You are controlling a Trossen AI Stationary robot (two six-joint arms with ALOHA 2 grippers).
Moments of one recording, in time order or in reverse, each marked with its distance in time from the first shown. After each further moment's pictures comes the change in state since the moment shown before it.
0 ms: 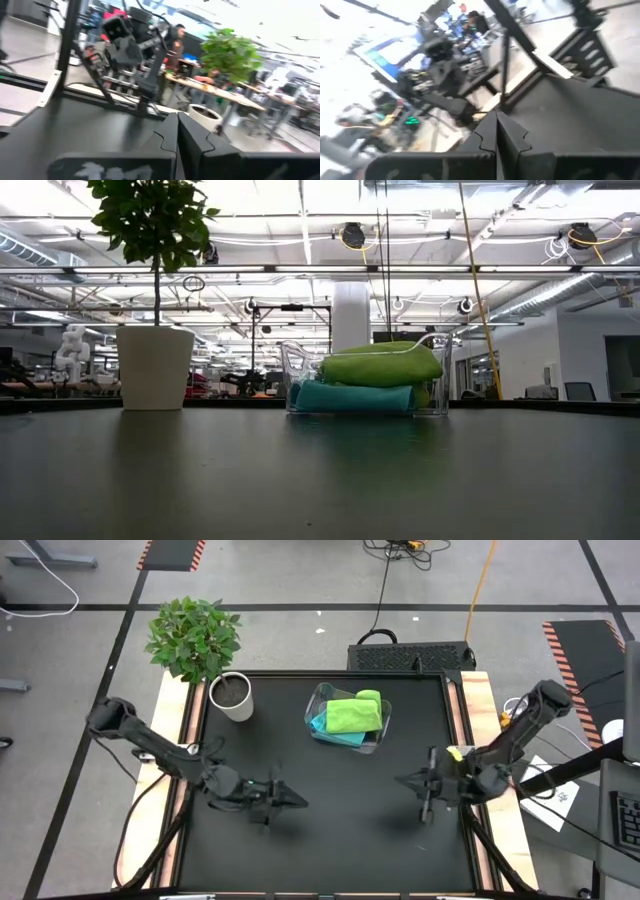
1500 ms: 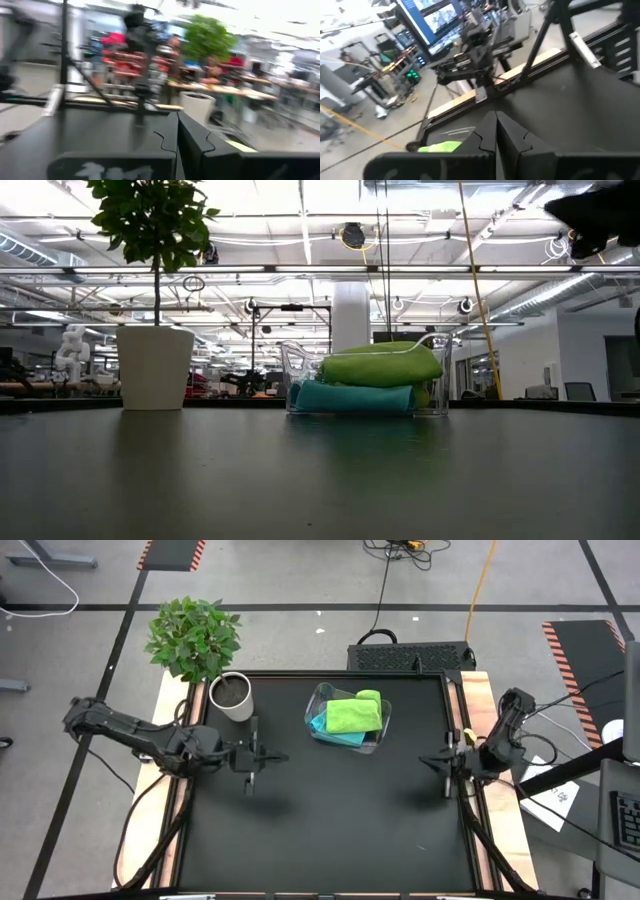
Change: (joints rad) left arm 0.210 -0.343 -0.002 -0.430 0.027 -0.244; right arm 0.129 -0.873 -0.402 -0.249 0.082 0.000
